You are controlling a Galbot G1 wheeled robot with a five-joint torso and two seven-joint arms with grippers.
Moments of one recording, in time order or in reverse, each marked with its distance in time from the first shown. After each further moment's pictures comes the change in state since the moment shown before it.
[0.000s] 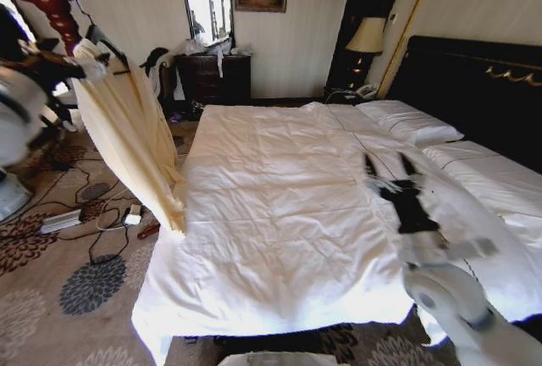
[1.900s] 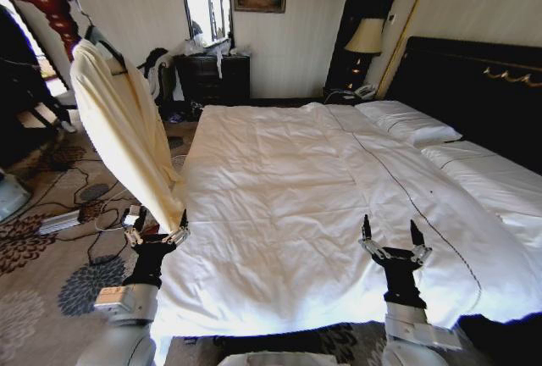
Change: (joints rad) left arm 1.270 -1.137 -0.313 -0.594 0.843 -0.055 0.155; right arm -0.215 0.408 -0.237 -0.009 -0.537 0.080 0.113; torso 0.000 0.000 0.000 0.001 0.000
